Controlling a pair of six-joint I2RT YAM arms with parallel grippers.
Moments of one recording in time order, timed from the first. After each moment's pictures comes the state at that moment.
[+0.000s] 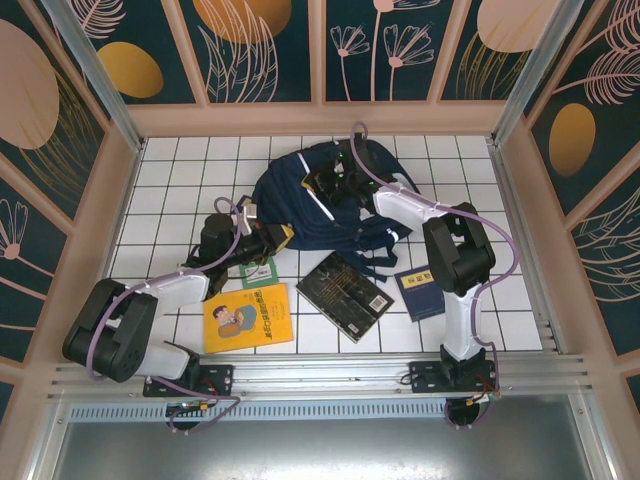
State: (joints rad) left arm -0.40 1.41 0.49 0.59 0.62 -1.26; right arm 0.54 2.01 1.47 -0.01 -0.48 1.36
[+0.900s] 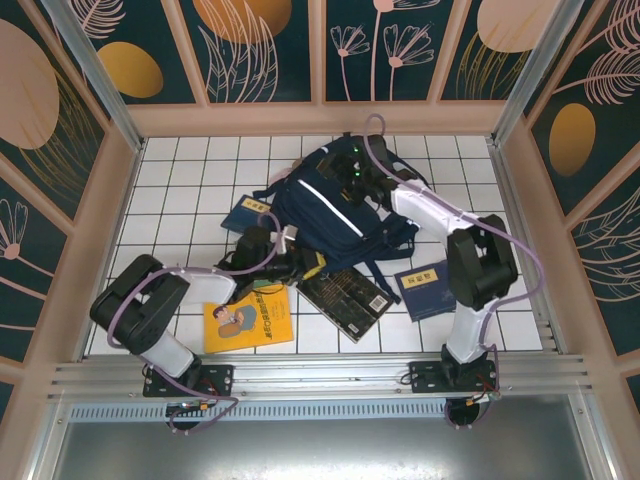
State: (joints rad) left arm -0.65 1.62 0.54 0.64 0.69 -1.25; right arm 0.49 1.82 1.42 -0.28 -0.21 1.06
